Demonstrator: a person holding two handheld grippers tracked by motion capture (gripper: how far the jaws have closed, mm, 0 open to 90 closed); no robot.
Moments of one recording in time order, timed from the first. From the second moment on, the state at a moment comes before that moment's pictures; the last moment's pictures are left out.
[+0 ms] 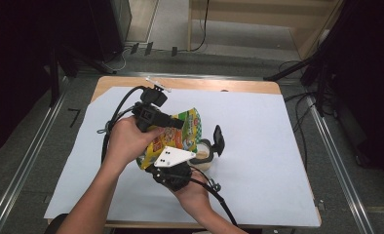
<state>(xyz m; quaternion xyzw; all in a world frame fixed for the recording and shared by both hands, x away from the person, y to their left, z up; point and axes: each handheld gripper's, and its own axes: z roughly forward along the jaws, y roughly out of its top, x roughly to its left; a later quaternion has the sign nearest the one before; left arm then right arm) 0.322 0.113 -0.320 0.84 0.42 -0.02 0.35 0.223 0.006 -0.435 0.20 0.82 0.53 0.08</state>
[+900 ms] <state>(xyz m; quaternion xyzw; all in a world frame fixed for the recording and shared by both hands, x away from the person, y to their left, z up) 0.323 0.115 -0.321 0.84 0.42 -0.03 0.34 0.223 0.004 -0.435 0.20 0.82 0.53 0.07</state>
